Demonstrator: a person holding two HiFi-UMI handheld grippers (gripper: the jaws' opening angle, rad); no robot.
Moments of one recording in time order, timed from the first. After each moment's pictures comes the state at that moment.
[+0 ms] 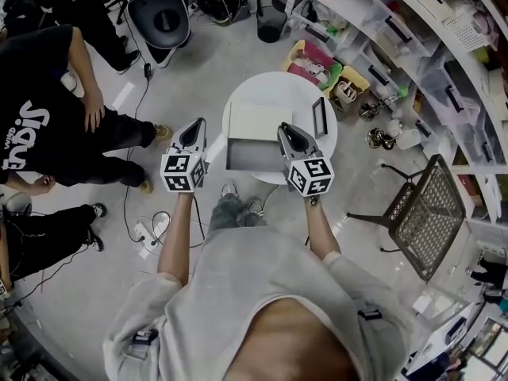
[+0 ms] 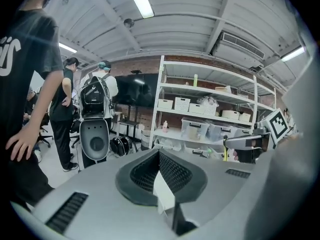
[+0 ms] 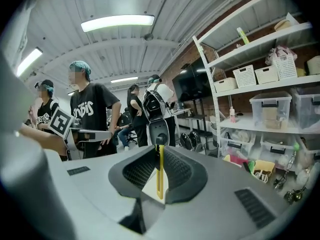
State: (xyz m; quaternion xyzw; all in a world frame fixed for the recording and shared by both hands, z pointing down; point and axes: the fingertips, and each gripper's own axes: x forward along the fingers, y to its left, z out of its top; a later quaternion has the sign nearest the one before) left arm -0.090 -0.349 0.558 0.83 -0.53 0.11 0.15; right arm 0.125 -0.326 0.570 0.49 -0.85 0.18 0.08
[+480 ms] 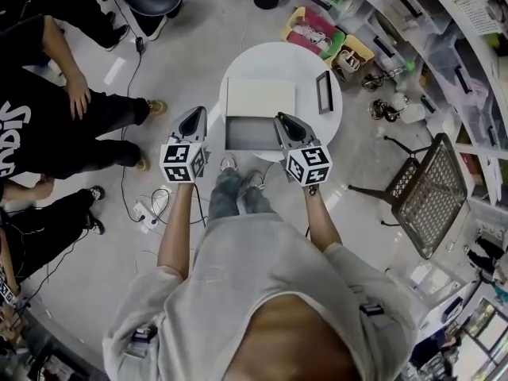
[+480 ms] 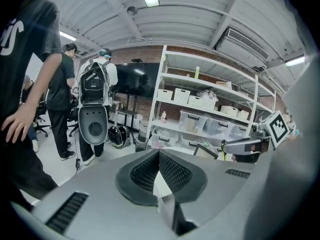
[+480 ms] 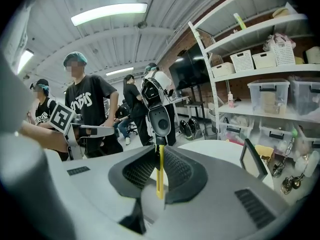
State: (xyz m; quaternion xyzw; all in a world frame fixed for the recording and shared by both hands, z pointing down) left arm -0.086 -0.337 0.601 0.83 -0.51 0.13 0.20; right arm 0.115 -0.305 0.620 0.48 -0.84 0.23 0.12
